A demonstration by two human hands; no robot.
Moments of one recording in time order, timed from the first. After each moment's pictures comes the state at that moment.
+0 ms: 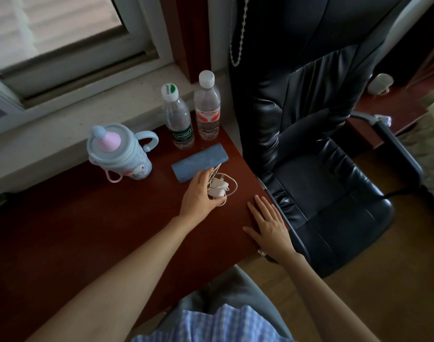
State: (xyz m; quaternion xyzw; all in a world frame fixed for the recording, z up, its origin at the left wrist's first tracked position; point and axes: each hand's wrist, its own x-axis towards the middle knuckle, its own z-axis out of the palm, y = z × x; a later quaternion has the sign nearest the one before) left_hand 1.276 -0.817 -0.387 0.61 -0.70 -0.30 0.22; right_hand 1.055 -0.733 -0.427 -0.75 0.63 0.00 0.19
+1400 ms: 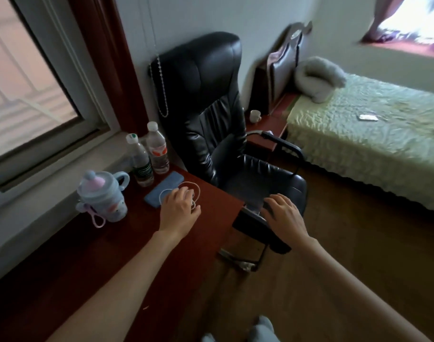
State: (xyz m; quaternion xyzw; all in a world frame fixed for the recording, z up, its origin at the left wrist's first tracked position) left_hand 1.308 -0.727 -0.273 0.43 -0.89 -0.09 0.15; right_hand 1.072 -0.566 -0.274 -0.53 0.83 -0.15 0.03
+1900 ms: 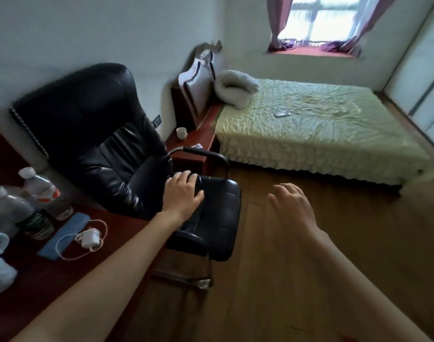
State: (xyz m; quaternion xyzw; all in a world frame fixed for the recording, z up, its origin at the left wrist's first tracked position) left_hand 1.041 -0.613 -0.213 0.28 -0.95 -0.04 0.14; right_hand 0.892 -0.374 -0.212 -0.38 0.89 -0.23 -0.09
